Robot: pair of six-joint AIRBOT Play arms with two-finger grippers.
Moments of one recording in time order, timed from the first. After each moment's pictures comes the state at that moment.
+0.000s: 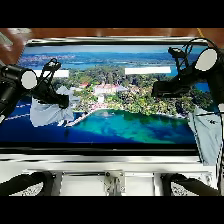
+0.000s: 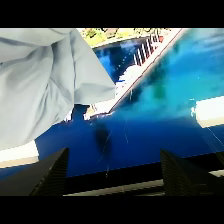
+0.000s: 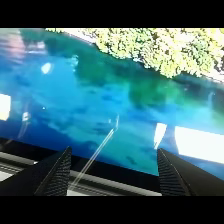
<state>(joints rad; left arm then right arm) -0.33 -1.27 1.38 1.63 -1.42 -1.62 0.12 -1.31 1.53 -1.34 1.52 1.55</state>
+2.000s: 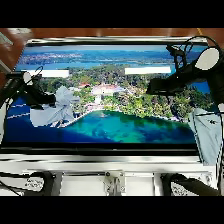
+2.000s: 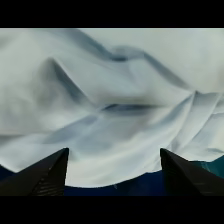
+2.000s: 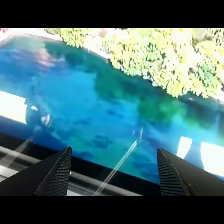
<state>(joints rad) 0.04 -1.60 1.38 1.61 -1.32 -1.71 0.12 -1.31 1.53 -1.23 1.46 1.55</state>
